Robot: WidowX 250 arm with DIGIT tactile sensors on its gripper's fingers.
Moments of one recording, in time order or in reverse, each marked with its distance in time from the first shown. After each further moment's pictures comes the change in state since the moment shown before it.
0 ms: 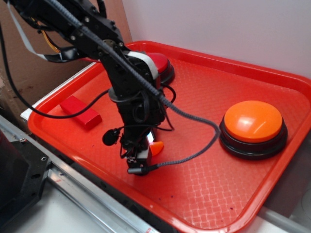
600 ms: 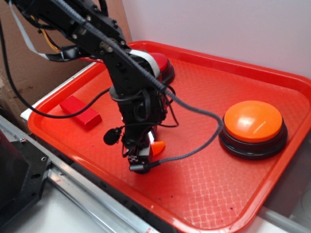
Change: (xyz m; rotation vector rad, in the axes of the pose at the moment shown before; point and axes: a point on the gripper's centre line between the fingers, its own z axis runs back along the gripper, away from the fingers) arm -0.003 0.001 0.001 -0.016 0.025 0.053
